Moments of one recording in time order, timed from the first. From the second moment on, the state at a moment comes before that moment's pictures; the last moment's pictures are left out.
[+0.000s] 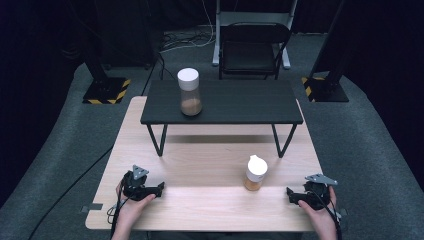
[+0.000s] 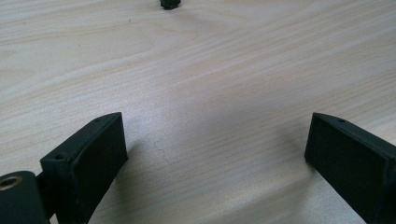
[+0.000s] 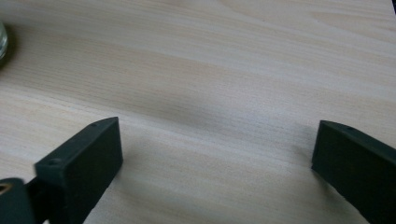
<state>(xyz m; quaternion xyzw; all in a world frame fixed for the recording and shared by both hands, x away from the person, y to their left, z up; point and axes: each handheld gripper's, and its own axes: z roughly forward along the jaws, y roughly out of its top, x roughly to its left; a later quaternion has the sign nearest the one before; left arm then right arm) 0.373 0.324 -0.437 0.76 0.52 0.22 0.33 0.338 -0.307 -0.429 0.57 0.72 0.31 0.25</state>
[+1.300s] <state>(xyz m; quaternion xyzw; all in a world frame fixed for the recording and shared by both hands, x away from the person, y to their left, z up) 0.375 0.323 -0.436 0.76 0.52 0.22 0.33 0.312 -0.278 -0.373 0.47 0.73 0.45 0.22</state>
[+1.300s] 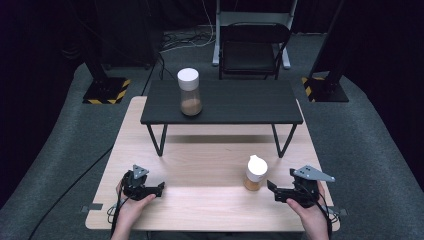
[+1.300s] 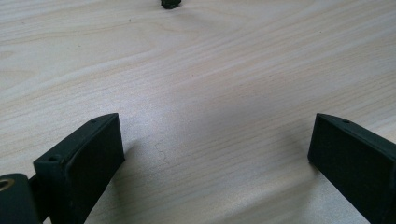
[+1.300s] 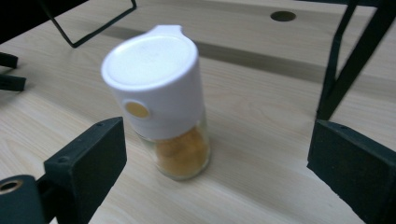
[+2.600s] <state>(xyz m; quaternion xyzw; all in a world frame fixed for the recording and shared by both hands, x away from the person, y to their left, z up) 0.375 0.323 -0.436 0.76 0.52 0.22 0.33 0.351 -0.208 -0.399 0.44 0.74 0.45 0.25</state>
